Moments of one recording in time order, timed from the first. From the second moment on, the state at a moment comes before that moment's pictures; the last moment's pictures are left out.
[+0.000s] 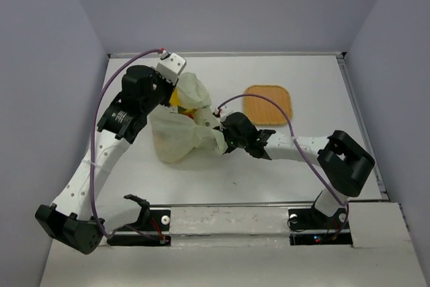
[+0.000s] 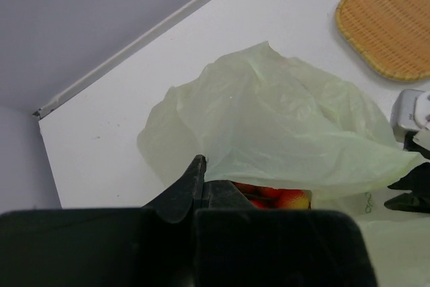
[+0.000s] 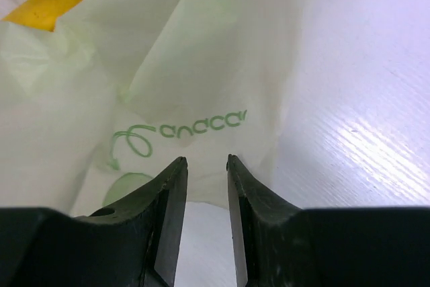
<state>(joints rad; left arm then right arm) -0.42 1.14 1.27 -0.49 -0.03 0.29 0.88 1.67 0.94 0.08 0.00 0.29</state>
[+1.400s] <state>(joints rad) -0.47 1.17 1.19 -0.45 -0.13 0.10 0.88 2.10 1.65 -0.20 0.07 0.42</state>
